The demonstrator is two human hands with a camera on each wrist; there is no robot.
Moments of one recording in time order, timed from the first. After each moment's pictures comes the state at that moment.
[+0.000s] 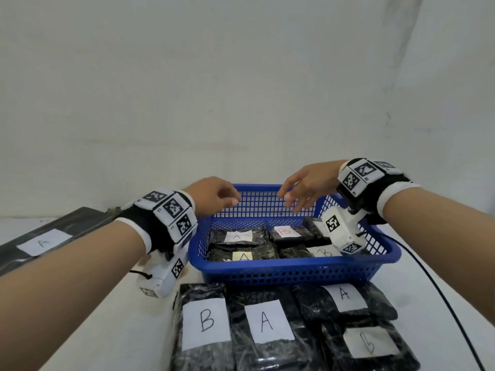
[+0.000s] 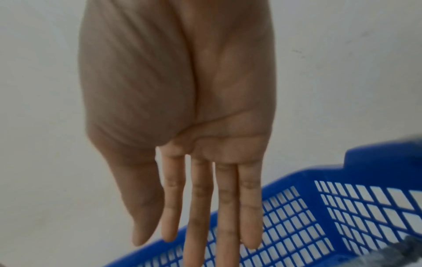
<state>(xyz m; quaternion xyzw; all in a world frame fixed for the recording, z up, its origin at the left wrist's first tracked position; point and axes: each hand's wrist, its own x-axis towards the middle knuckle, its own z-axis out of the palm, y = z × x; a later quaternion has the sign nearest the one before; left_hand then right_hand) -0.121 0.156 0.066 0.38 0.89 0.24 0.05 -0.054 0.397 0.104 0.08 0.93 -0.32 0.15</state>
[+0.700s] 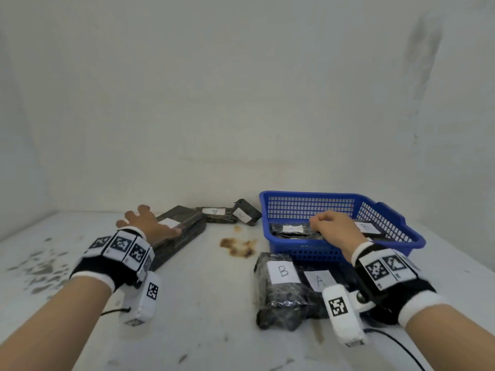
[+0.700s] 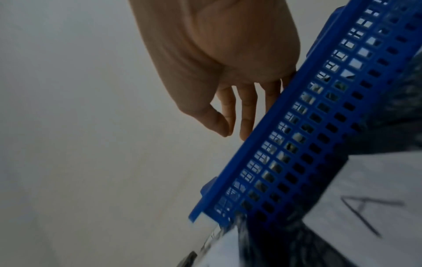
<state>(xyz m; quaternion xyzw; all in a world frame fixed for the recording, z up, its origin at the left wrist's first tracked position) -0.076 -0.087 0.044 -0.07 0.98 0.20 0.00 0.042 0.258 0.034 0.22 0.84 -0.45 -0.19</state>
